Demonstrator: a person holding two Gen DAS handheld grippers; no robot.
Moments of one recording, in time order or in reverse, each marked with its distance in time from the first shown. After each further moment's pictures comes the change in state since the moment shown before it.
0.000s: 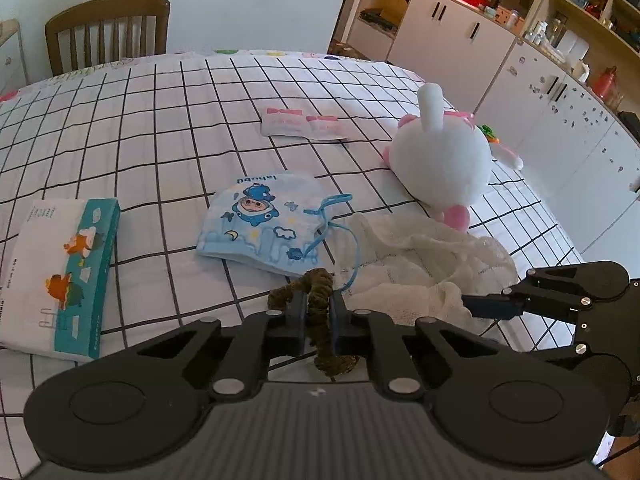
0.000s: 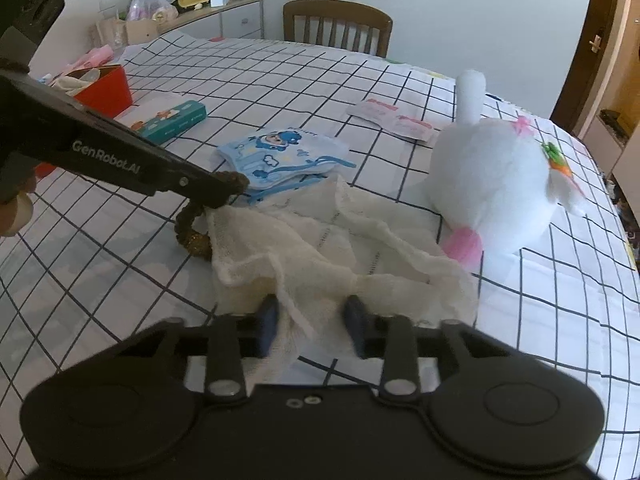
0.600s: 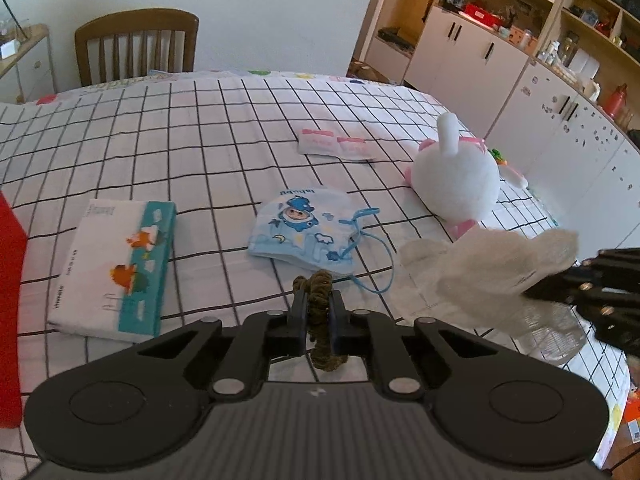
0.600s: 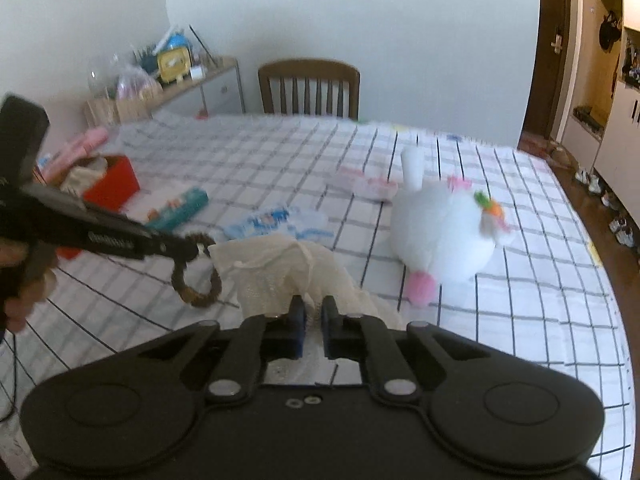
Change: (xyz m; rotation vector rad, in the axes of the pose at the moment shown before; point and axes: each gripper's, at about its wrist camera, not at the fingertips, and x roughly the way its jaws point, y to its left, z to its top) left arm -0.041 0.018 -0.010 -0.027 -0.058 0.047; right arm -0.069 -0.009 0.011 0.129 -0.173 0.010
